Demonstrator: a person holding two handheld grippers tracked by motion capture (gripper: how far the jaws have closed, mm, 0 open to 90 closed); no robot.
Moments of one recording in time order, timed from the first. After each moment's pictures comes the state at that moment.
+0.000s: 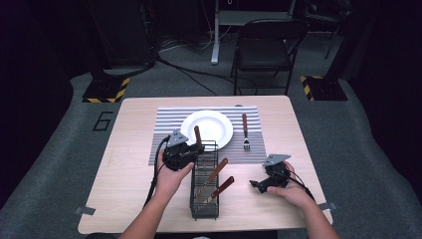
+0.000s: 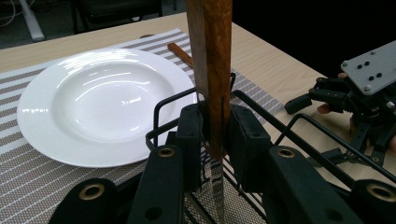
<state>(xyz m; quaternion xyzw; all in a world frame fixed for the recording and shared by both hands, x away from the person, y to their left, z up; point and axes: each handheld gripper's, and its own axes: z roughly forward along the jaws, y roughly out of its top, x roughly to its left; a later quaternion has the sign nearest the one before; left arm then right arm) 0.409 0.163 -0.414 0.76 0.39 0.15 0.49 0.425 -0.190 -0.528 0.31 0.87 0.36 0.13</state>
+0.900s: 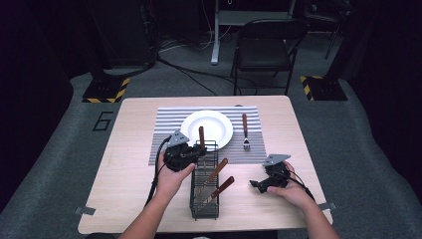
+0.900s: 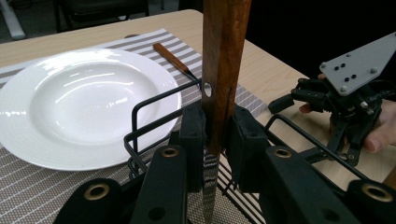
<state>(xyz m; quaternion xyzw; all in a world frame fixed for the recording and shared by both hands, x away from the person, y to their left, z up) 0.406 0.160 -0.410 0.76 0.38 0.13 0.51 0.425 -0.190 -0.528 0.31 0.87 0.36 0.13</state>
